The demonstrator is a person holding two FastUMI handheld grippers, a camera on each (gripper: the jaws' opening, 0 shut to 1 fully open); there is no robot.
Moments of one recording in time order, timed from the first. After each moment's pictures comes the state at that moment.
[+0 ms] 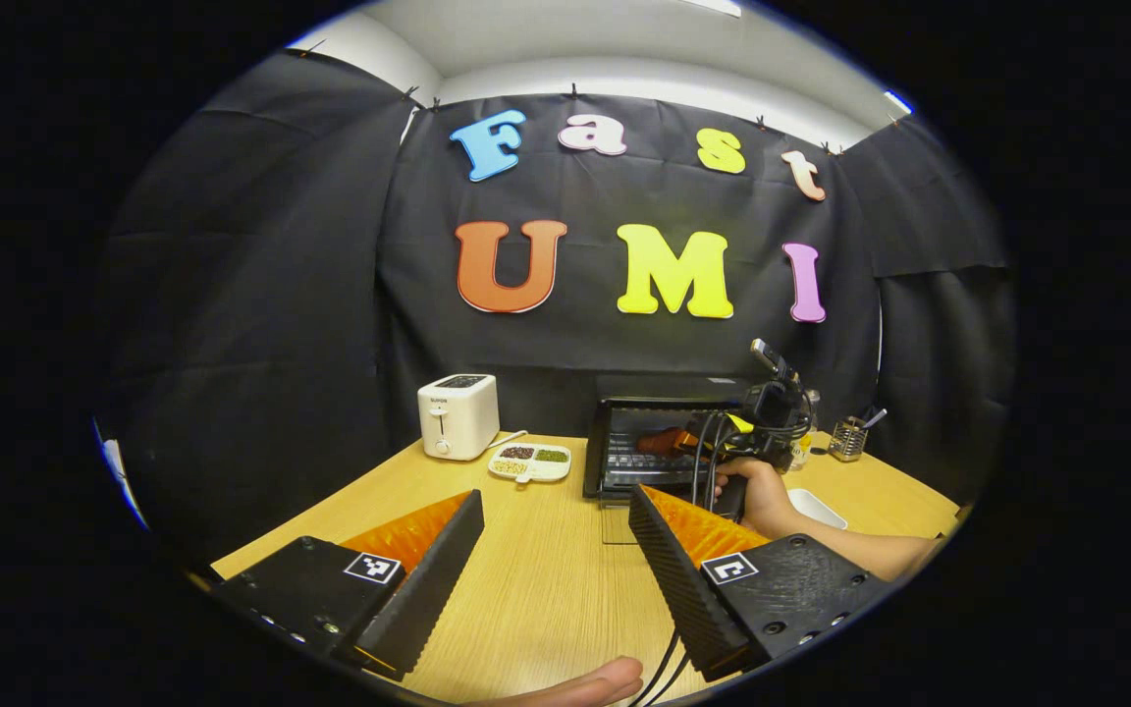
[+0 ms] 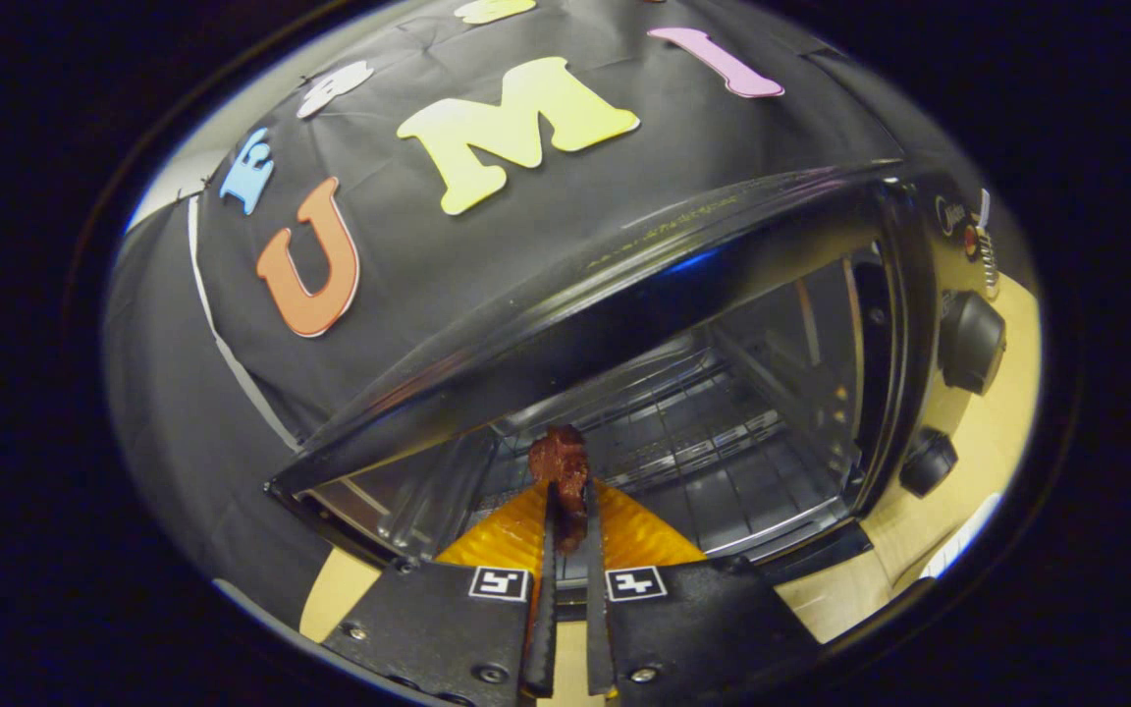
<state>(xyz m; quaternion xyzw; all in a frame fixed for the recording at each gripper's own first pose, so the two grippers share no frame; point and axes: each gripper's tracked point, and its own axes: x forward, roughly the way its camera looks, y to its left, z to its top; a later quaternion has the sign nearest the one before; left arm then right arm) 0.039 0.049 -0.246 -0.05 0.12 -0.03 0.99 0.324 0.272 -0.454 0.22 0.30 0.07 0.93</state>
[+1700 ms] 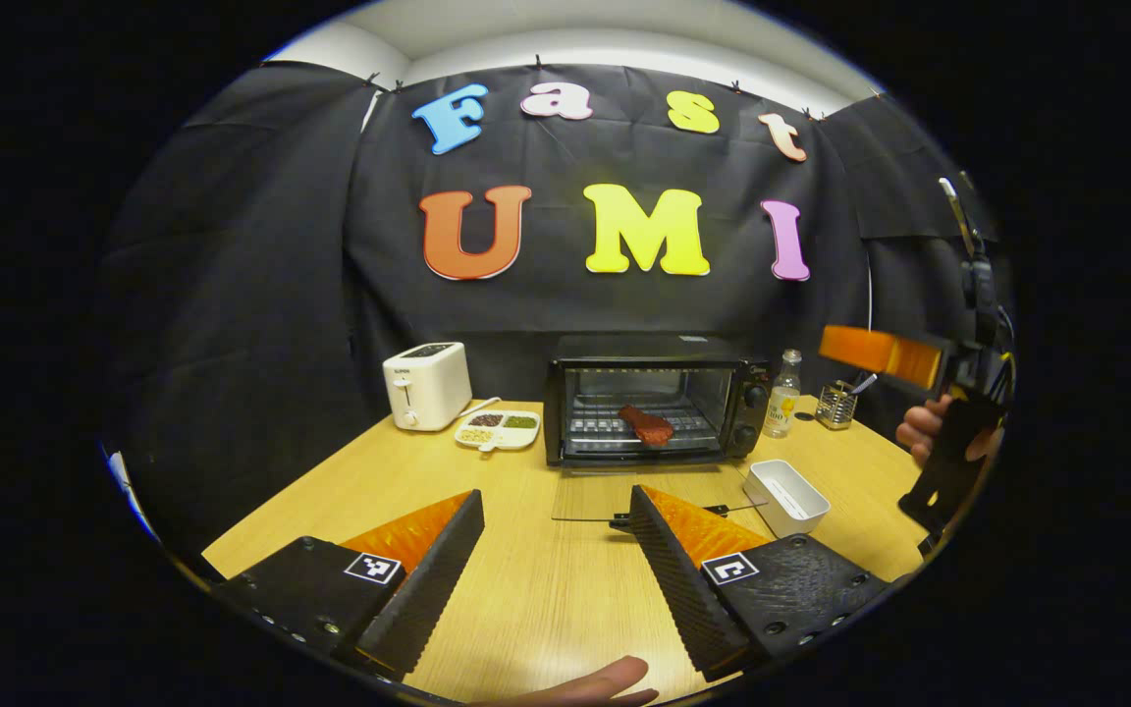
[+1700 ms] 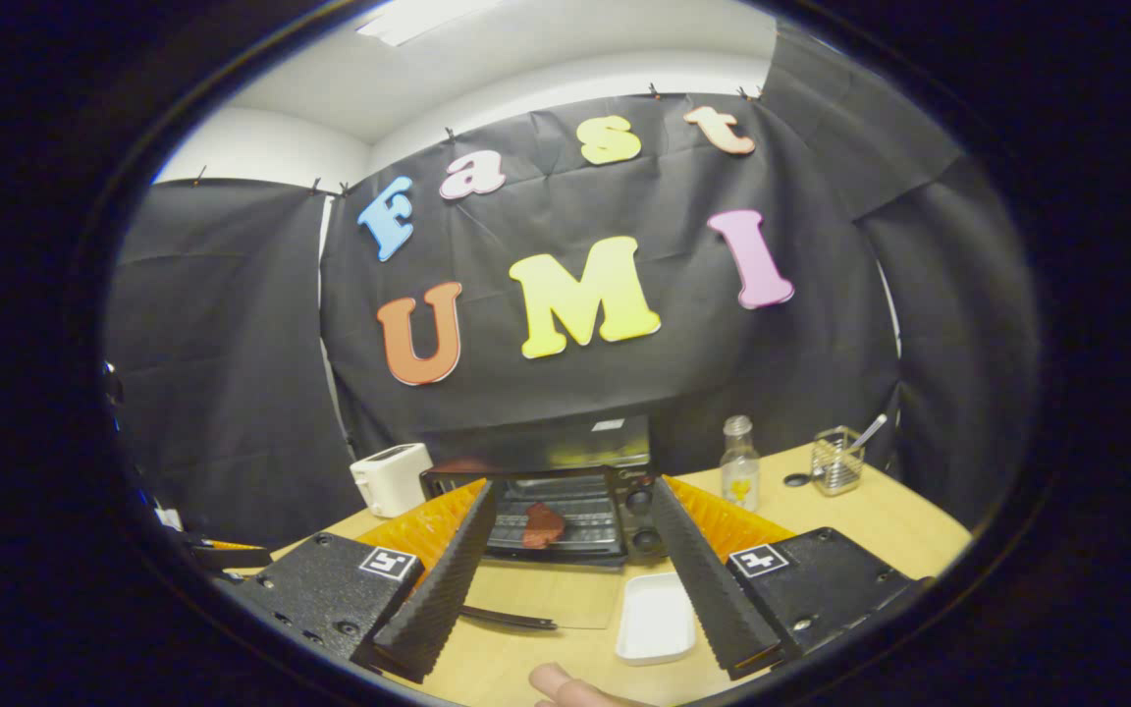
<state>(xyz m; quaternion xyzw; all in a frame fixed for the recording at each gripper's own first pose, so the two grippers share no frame) 0.046 -0.028 -0.283 -0.03 0.20 -0.05 0.98 0.108 0.108 -0.226 0.07 0.12 0.11 0.98</state>
